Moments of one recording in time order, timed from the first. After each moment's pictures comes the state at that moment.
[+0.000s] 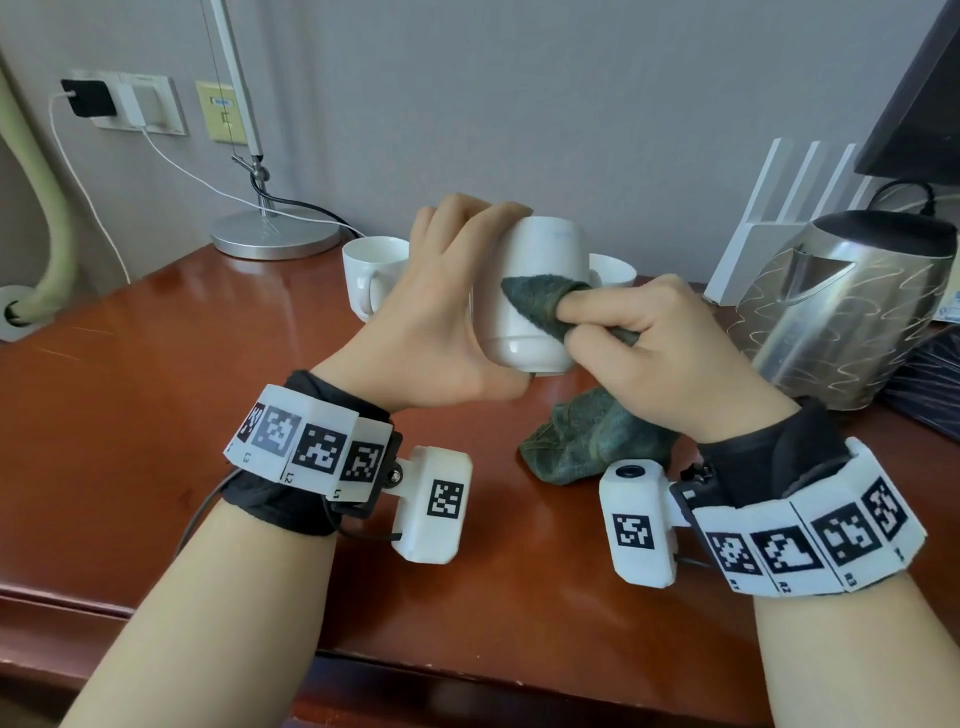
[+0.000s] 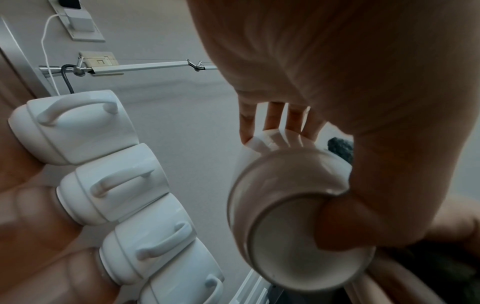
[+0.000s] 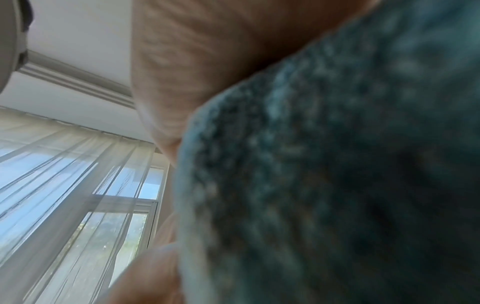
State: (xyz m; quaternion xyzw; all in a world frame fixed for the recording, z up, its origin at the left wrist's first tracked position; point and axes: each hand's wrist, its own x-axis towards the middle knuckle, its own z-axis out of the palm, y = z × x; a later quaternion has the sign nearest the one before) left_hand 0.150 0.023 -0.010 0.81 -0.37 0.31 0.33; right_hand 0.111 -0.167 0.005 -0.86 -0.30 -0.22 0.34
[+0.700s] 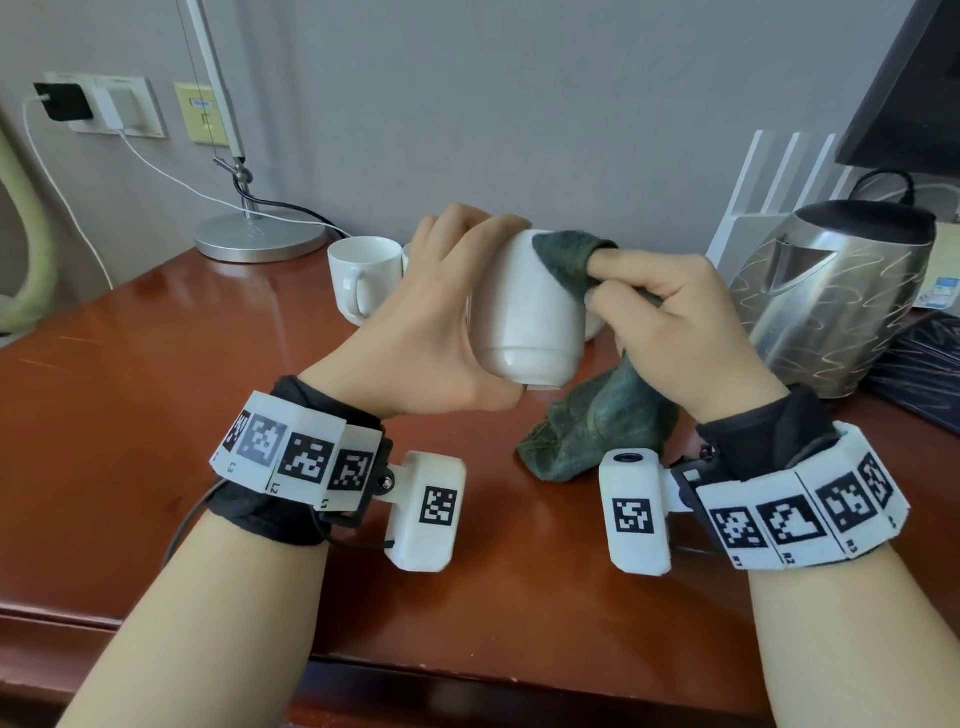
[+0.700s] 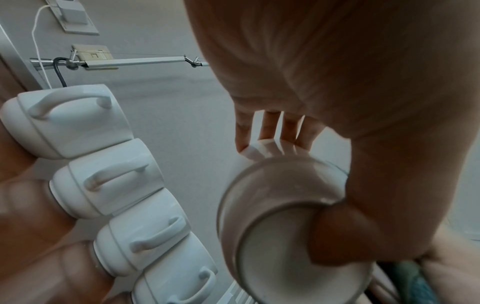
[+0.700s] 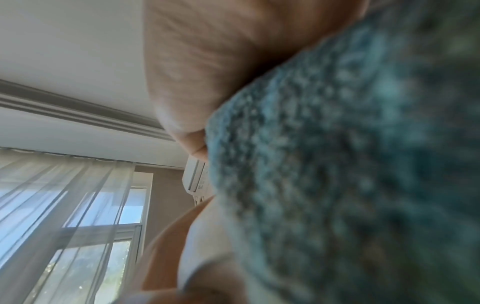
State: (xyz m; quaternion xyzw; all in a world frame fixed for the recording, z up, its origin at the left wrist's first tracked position) left_hand 0.149 0.020 -0.013 0.82 -0.40 0.28 0.32; right_hand 0.116 -0.176 0.006 -0.81 -0.25 -0.26 0.46
